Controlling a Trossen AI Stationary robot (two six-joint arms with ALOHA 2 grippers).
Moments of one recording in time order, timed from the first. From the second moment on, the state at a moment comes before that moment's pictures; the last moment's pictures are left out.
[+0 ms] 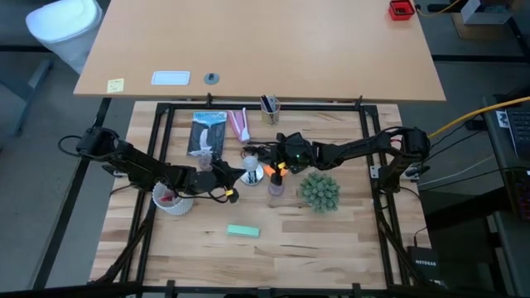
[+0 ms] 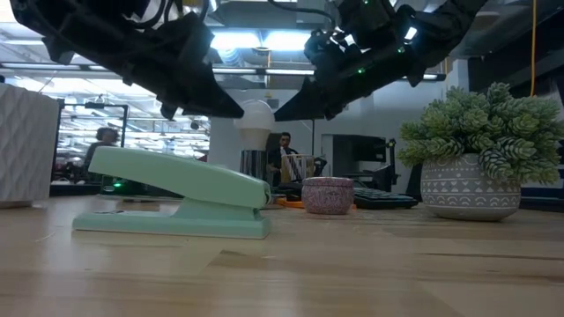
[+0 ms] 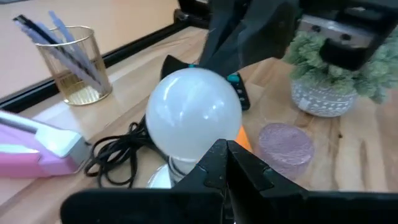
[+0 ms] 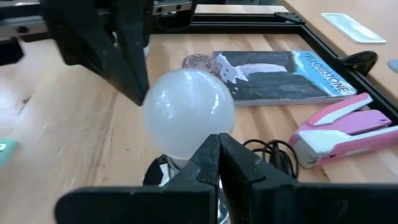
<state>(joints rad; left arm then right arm) -0.22 1.43 0.51 0.50 -0.69 -0.33 -0.09 1.70 0.88 0.42 0.00 -0.05</state>
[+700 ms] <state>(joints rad) -0.21 1.43 0.51 0.49 -0.82 -0.34 0.02 1.70 0.88 0.50 -0.03 -0.06</state>
